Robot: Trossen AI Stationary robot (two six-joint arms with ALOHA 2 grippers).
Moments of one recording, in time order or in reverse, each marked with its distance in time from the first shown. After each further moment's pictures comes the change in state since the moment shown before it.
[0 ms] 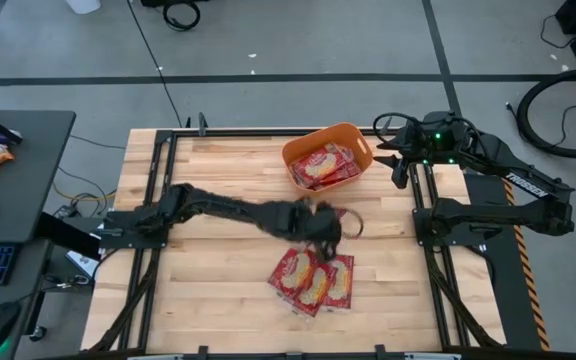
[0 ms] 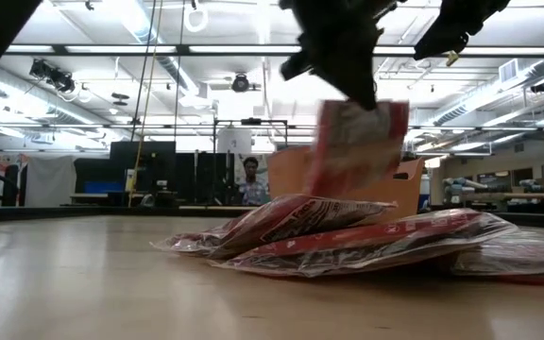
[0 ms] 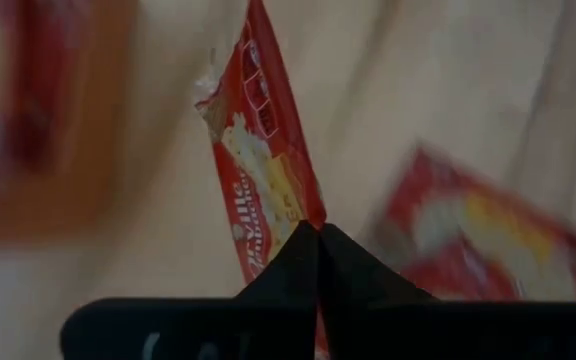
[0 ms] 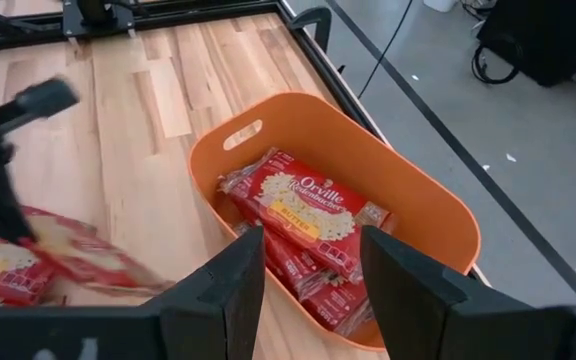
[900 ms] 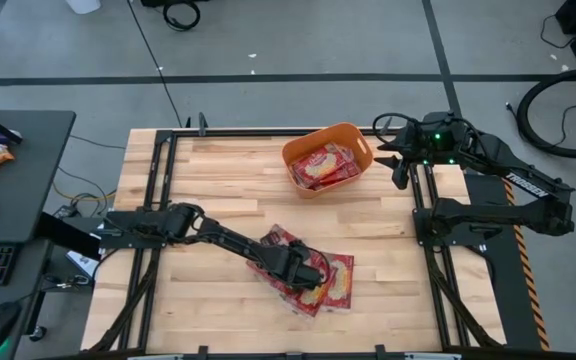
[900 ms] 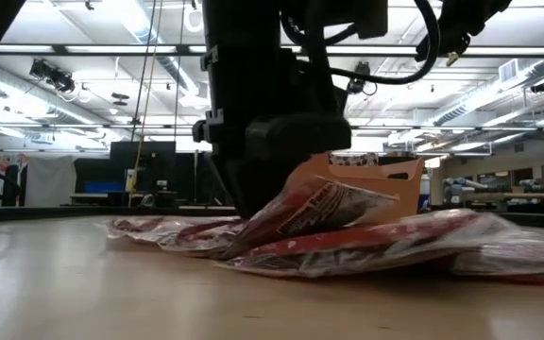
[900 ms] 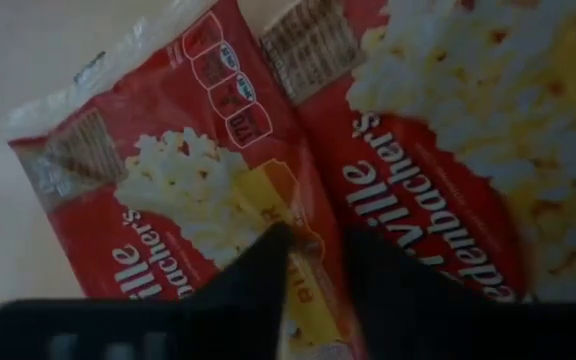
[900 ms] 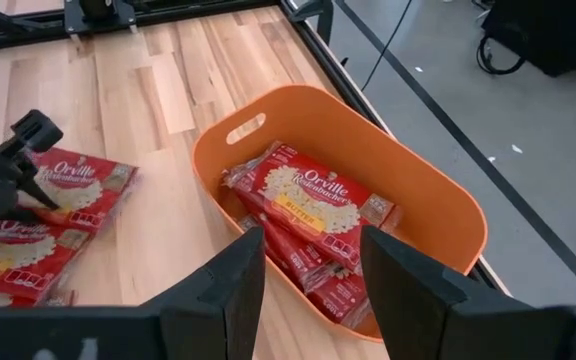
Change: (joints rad) left arm -0.168 0.105 -0.223 -0.197 0.039 -0.333; right arm 0.000 0.000 0.000 -0.016 -0.006 0.017
